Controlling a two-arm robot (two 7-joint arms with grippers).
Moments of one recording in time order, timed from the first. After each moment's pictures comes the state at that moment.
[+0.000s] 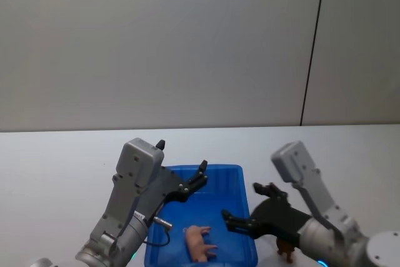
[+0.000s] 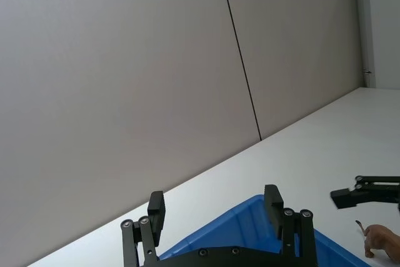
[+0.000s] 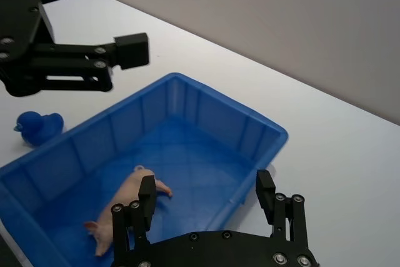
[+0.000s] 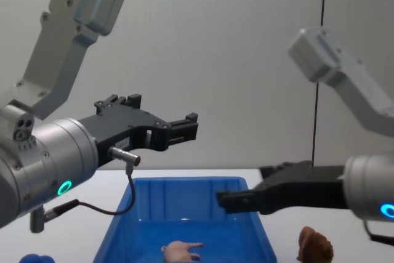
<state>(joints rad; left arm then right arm) -0.24 0.38 0.45 -1.63 -0.20 0.01 -0.01 0.25 0.18 -0.35 -1.56 0.03 0.38 0.42</state>
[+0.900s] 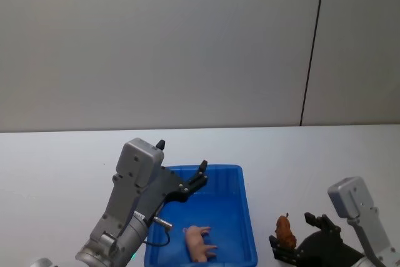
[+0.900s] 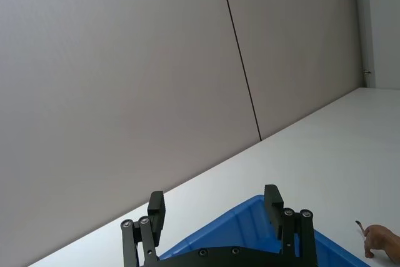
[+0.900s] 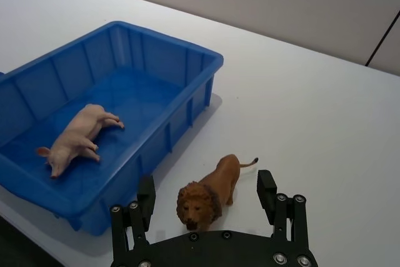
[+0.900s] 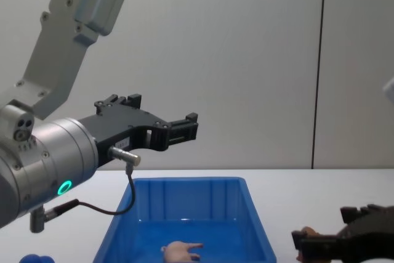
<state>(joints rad) -0.24 0.38 0.45 -1.63 -0.20 0.01 -0.01 0.05 0.32 -0.29 -1.69 0.16 0.35 0.27</state>
